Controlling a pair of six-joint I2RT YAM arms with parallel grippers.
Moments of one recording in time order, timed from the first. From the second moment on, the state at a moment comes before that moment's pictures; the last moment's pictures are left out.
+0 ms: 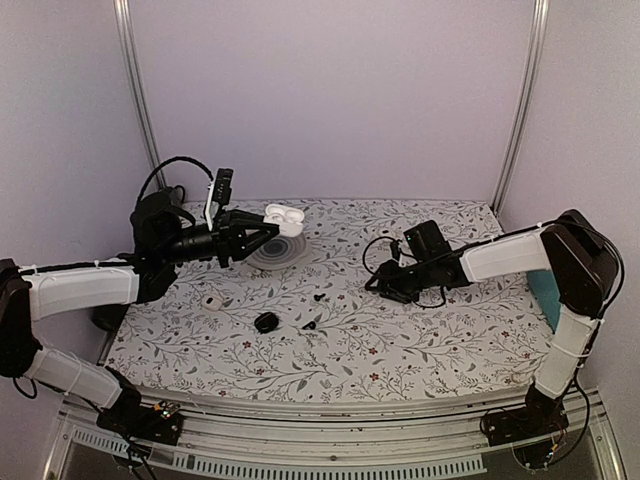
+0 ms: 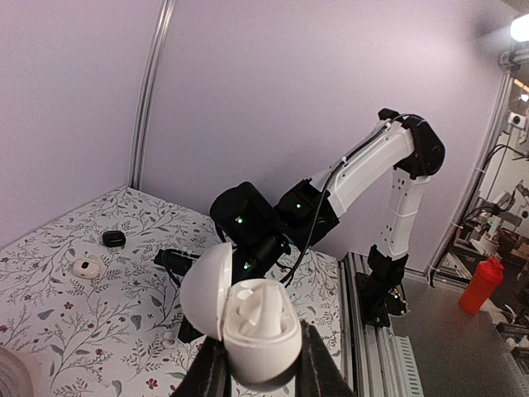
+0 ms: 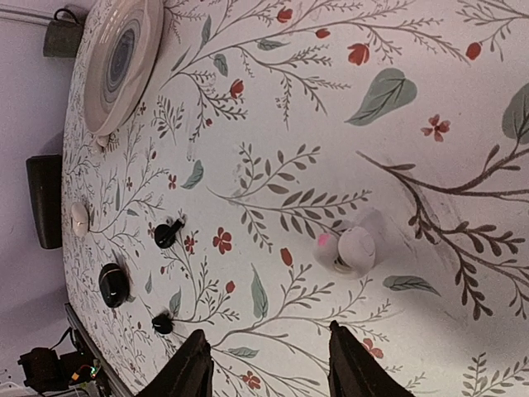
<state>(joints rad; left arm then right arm) -0.53 1.31 0.72 0.73 0.80 -0.35 0.61 1.83 1.00 0.00 -0.30 0.78</state>
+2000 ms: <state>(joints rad) -0.53 1.28 0.72 0.72 0.80 -0.35 0.58 2.07 1.32 -0.11 -0.29 0.70</state>
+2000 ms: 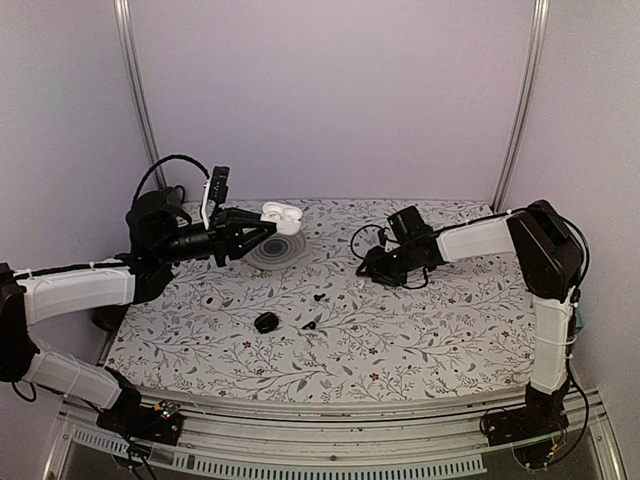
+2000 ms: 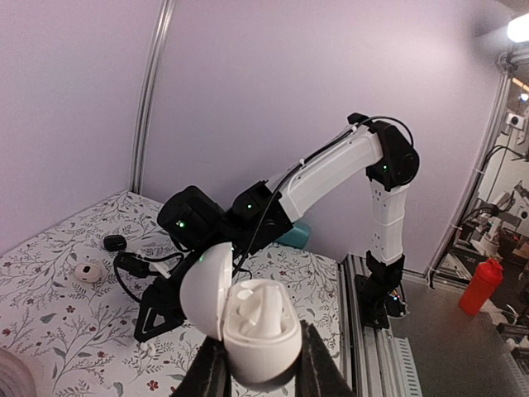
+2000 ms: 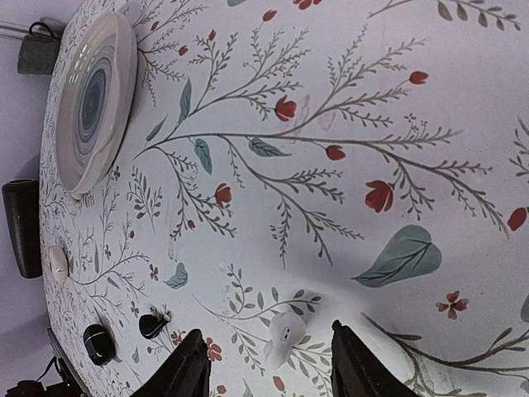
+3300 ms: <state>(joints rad) -0.52 1.28 0.70 0.72 0.80 -0.35 0.62 2.07 1.30 -0.12 -0.23 0.78</state>
